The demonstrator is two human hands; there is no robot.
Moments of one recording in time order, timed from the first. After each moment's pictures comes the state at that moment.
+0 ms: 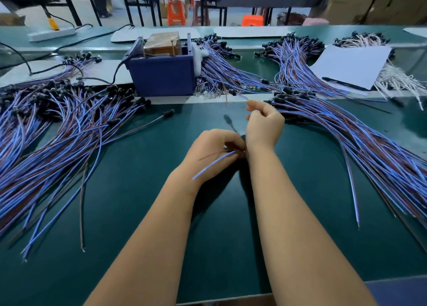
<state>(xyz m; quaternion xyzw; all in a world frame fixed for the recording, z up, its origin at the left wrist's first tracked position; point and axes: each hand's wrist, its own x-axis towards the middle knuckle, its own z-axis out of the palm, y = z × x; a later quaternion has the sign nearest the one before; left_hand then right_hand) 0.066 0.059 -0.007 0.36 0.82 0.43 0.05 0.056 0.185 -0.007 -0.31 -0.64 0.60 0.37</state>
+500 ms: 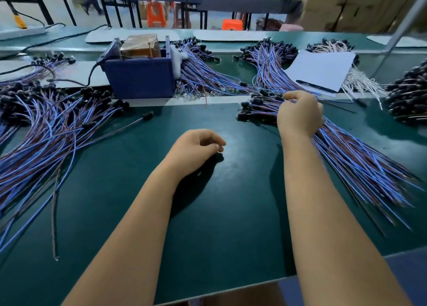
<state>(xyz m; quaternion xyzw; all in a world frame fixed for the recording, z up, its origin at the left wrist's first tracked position) 0.061 0.065 -0.008 0.27 0.79 0.52 0.15 0.103 0.277 0.034 -0.42 -0.78 0.30 0.35</state>
